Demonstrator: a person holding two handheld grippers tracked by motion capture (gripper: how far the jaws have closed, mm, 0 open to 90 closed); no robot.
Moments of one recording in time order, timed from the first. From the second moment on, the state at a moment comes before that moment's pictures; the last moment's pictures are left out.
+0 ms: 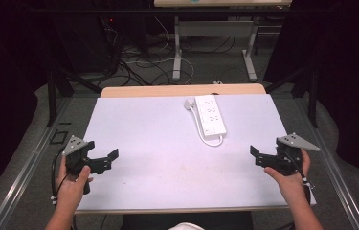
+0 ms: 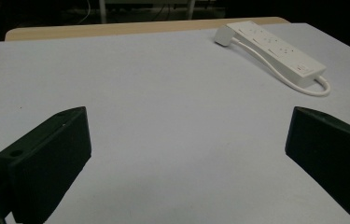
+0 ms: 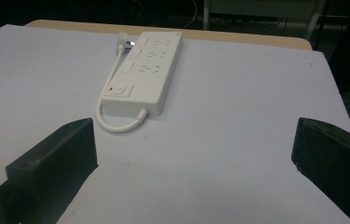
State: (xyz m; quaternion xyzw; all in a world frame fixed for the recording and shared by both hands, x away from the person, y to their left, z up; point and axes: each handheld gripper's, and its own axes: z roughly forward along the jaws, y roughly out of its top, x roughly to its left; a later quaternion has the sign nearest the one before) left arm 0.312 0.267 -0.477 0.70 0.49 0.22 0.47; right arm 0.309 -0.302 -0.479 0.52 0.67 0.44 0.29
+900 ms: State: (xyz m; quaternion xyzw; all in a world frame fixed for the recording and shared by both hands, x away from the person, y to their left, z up) left arm 0.306 0.267 -0.474 0.70 0.49 0.21 0.46; right arm 0.338 -0.269 -0.460 0.48 0.72 0.42 0.27
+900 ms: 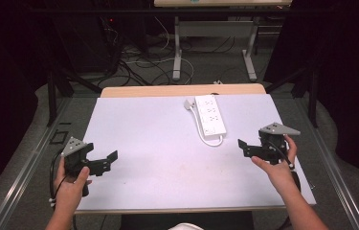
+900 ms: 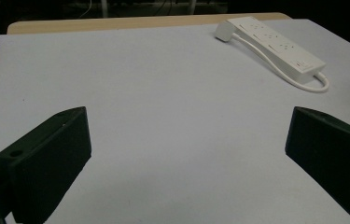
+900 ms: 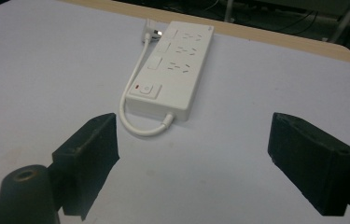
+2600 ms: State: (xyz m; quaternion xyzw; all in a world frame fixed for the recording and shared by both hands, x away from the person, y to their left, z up) left arm 0.304 0.270 -0.473 0.70 0.50 0.22 0.46; right arm 0.450 -0.217 -0.413 0.46 0.78 0.36 0.23
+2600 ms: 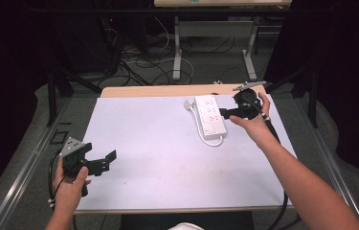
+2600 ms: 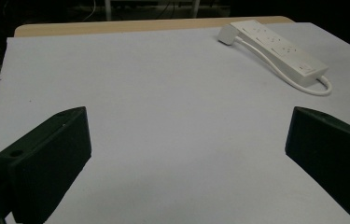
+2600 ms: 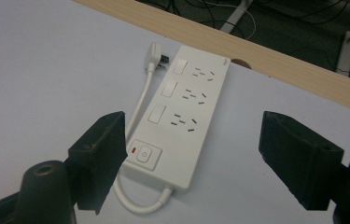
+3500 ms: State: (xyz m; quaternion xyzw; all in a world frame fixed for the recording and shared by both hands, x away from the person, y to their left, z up) left arm 0.306 0.271 -0.477 0.70 0.50 0.22 0.46; right arm 0.496 -0.190 -0.430 0.48 0.76 0.37 0.23
